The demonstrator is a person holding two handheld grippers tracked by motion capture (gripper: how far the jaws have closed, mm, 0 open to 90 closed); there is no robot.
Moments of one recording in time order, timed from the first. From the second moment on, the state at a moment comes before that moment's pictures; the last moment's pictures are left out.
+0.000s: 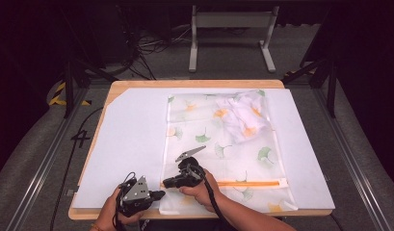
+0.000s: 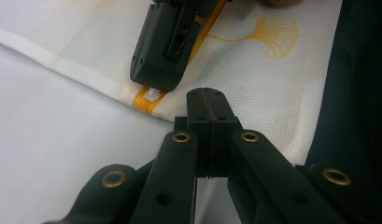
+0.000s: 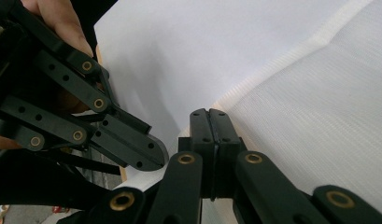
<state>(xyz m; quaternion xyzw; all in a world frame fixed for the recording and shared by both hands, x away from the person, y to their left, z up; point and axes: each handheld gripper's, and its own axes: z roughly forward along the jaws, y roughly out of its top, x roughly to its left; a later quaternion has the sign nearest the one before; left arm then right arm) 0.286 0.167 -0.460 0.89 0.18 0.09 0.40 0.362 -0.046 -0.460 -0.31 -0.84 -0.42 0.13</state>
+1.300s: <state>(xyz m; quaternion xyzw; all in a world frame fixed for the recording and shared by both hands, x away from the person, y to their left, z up) 0.291 0.159 -0.461 0.89 0.20 0.10 0.40 0.357 -0.061 -0.451 -0.26 -0.87 -0.41 0.10</state>
